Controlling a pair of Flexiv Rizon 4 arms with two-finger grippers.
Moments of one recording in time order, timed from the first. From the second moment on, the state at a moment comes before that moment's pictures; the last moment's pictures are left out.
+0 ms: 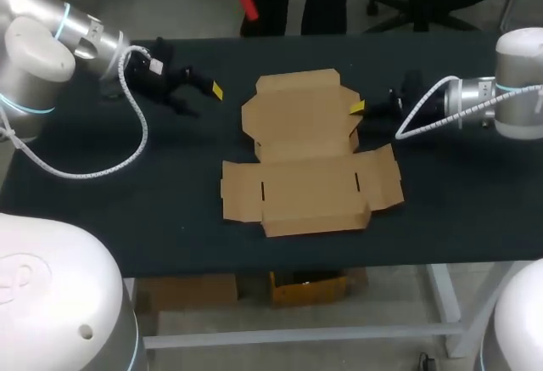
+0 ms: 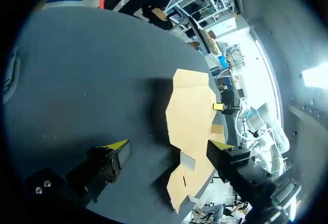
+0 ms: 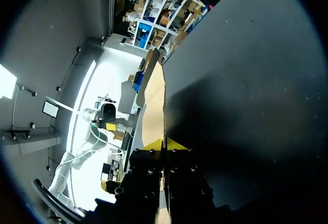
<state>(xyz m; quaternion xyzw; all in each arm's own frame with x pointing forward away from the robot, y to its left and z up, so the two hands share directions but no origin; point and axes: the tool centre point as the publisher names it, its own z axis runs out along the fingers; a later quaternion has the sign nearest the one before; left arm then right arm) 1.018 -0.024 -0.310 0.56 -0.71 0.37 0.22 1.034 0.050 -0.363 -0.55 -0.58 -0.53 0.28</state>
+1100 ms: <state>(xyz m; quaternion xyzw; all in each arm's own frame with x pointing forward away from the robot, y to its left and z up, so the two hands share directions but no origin) 1.046 -0.064 -0.301 0.44 -0.71 0.52 0.17 1.061 0.072 -0.323 -0.46 -0.57 -0.64 0.25</state>
